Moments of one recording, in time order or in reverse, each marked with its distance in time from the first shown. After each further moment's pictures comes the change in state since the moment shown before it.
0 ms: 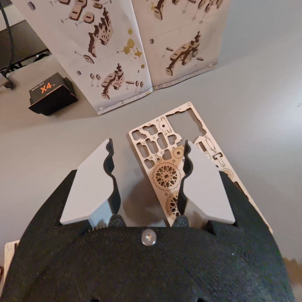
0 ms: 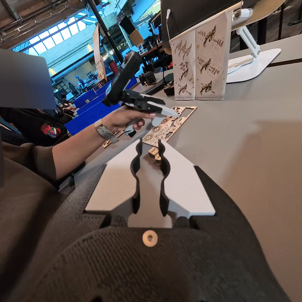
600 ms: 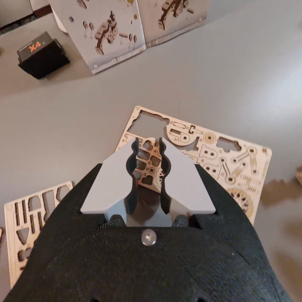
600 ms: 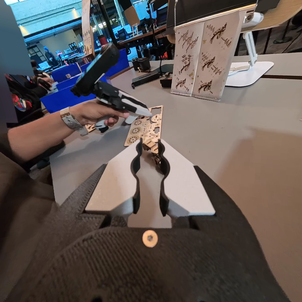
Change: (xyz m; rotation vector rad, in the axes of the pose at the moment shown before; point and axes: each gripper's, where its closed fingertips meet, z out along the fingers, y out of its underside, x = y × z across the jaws) left arm 0.000 0.049 -0.040 -0.013 0.089 0.017; right arm -0.005 0.016 0.005 -0.067 0.061 -0.184
